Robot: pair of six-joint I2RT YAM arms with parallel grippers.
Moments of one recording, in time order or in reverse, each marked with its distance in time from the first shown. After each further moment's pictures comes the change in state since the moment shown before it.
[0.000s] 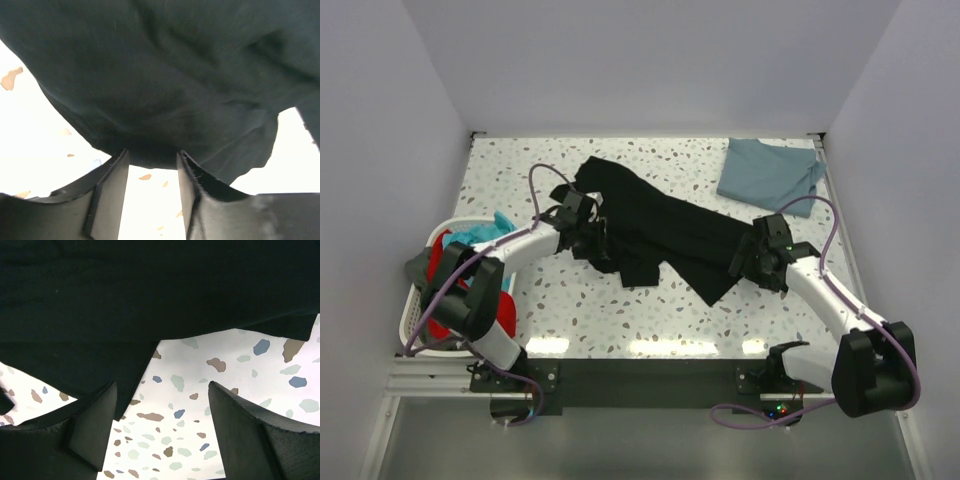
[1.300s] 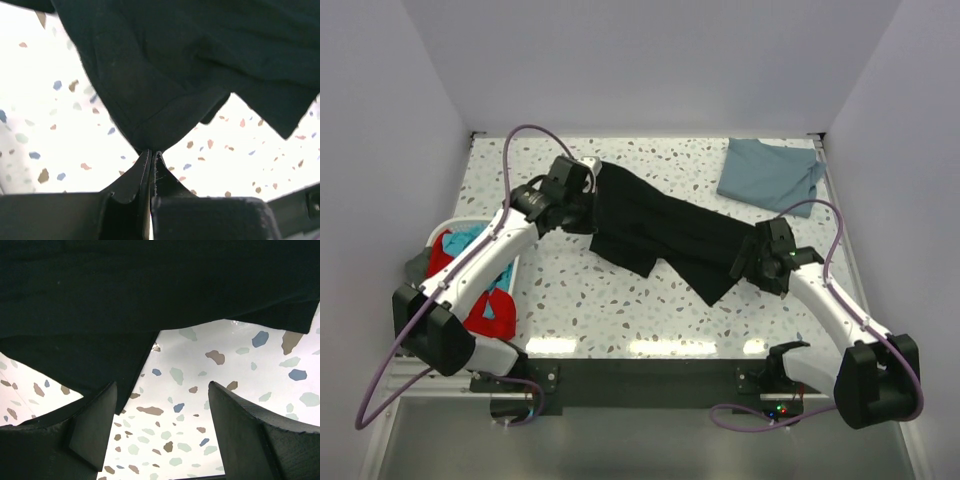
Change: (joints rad) left arm -0.080 -0.187 0.364 -0.436 -0.142 0.091; right arm 0.000 -0.064 -0.020 -0.016 -0.004 0.010
